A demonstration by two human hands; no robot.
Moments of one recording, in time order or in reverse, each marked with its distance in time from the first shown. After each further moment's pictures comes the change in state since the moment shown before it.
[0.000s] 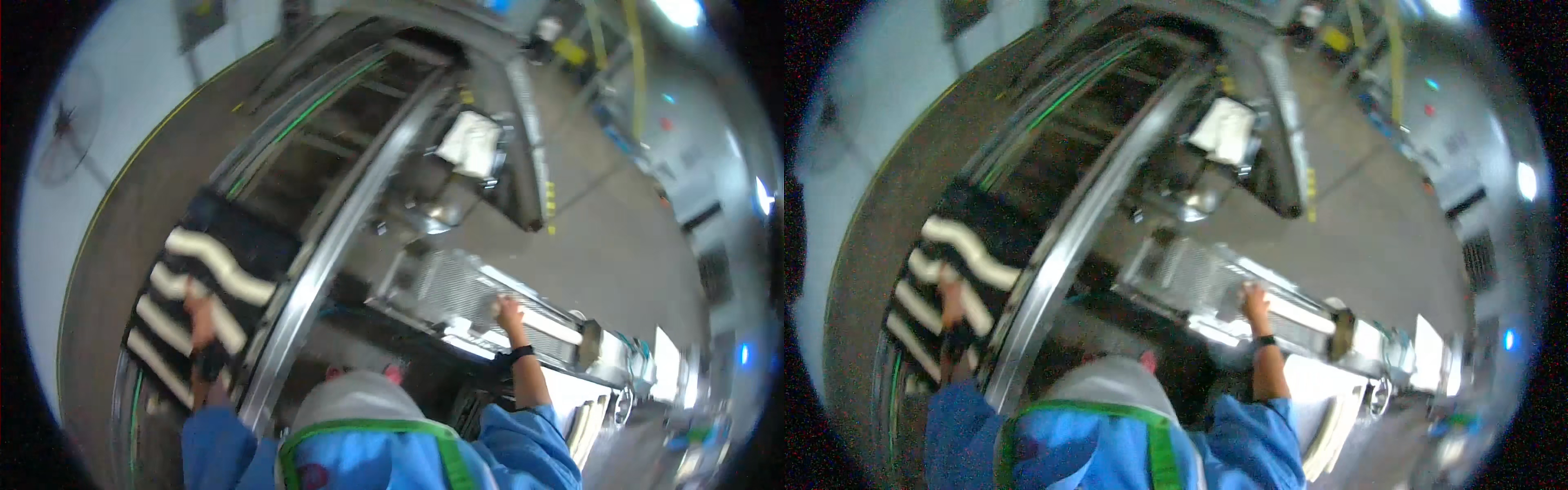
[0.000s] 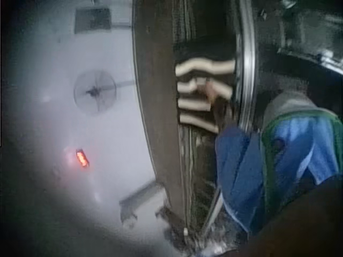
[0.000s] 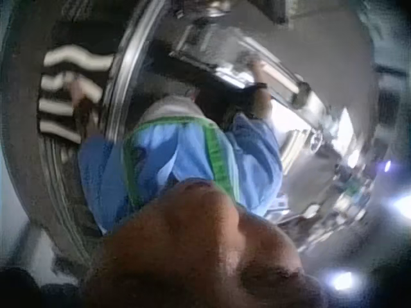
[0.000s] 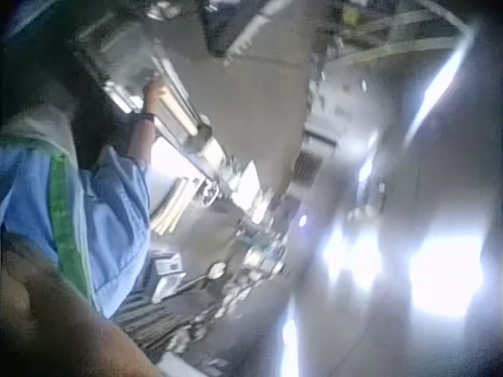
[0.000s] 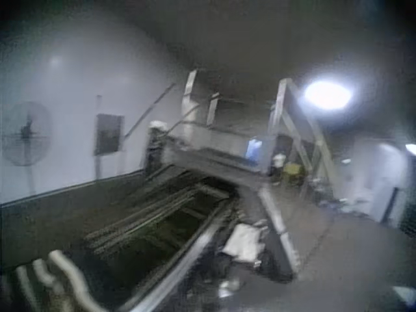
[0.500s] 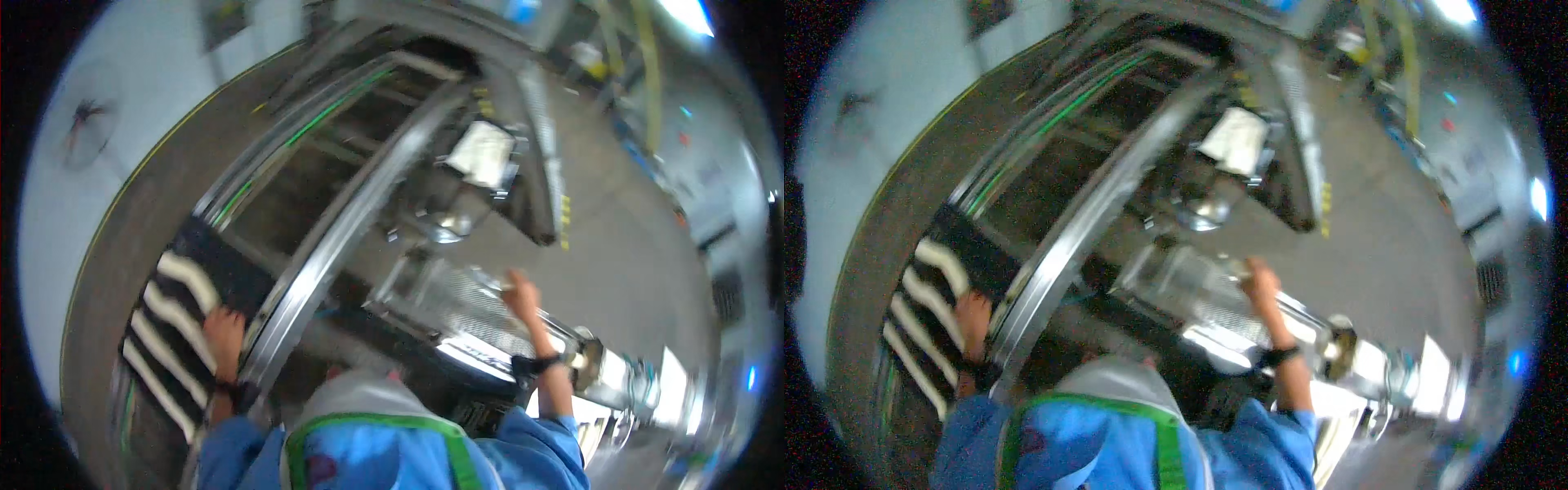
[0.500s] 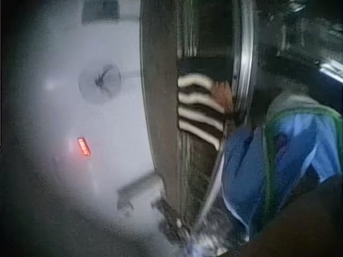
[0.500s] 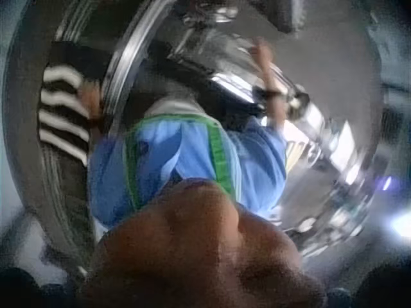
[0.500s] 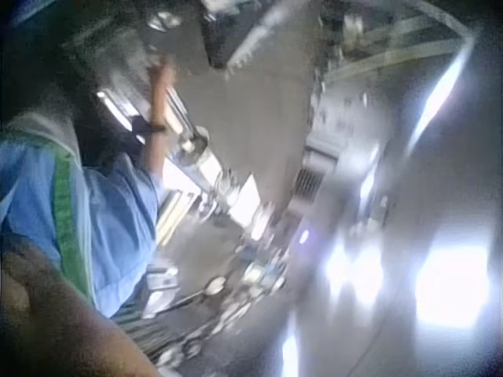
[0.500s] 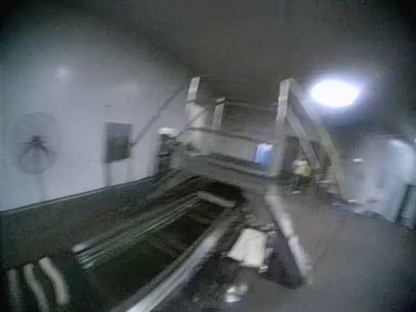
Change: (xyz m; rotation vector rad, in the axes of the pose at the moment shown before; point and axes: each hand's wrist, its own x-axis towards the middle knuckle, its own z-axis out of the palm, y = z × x) left_hand -0.149 0.122 -0.015 0.925 -0.079 0.599; right_hand -0.008 -0.043 -0.147 0.215 0.444 -0.427
